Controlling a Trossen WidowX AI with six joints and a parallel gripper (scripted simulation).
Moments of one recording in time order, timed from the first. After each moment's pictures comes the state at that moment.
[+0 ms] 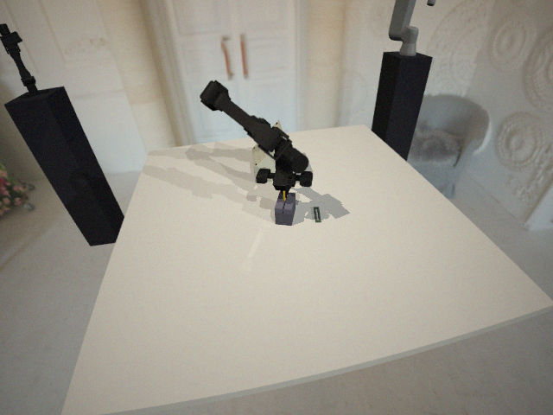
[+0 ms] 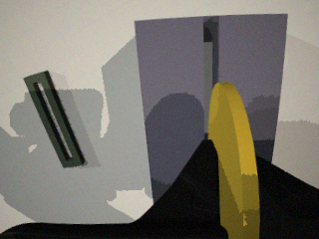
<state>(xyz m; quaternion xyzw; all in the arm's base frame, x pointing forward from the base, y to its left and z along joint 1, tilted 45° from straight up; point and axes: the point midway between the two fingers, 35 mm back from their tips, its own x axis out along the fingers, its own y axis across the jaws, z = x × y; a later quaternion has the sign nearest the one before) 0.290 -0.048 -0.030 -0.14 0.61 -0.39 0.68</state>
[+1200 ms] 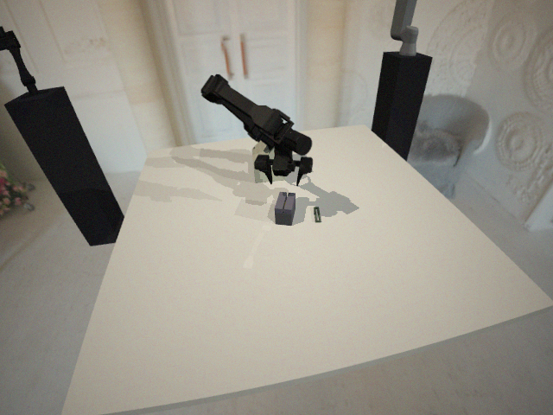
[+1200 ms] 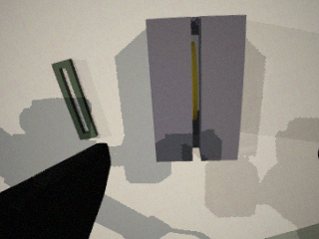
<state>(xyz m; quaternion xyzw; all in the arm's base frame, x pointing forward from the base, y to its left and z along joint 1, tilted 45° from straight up) 0.290 -0.011 0.008 -0.14 0.61 -0.39 0.68</state>
